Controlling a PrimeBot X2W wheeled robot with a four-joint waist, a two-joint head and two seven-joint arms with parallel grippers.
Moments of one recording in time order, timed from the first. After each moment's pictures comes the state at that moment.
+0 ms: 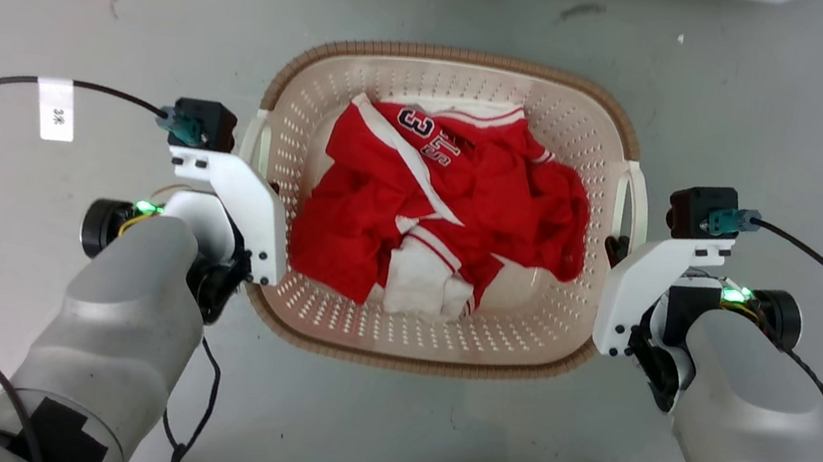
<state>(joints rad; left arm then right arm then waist) -0.92 0.13 -0.45 1.19 -0.62 -0.12 0.10 -0.92 -0.07 0.56 1.24 0.58 0.12 -0.01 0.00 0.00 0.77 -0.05</state>
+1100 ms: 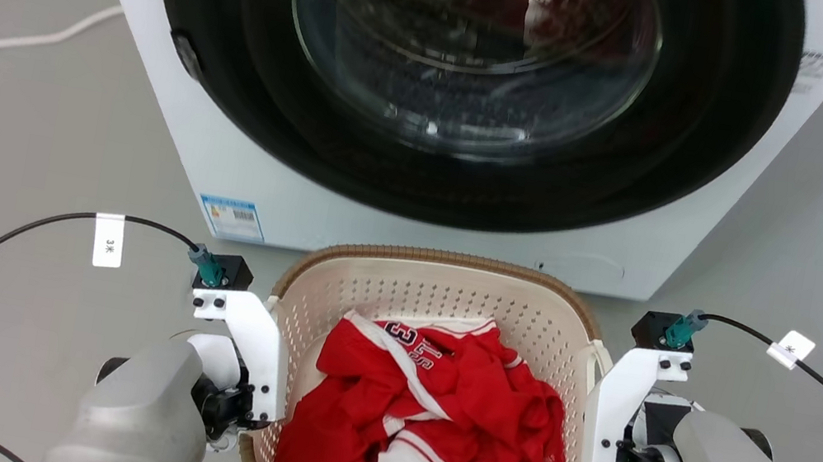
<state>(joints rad) -0.74 0.10 -0.61 1.24 -0.84 -0.12 0.35 -0.75 -0.09 0.67 1.27 0.74 0.12 0.33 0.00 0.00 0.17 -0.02</state>
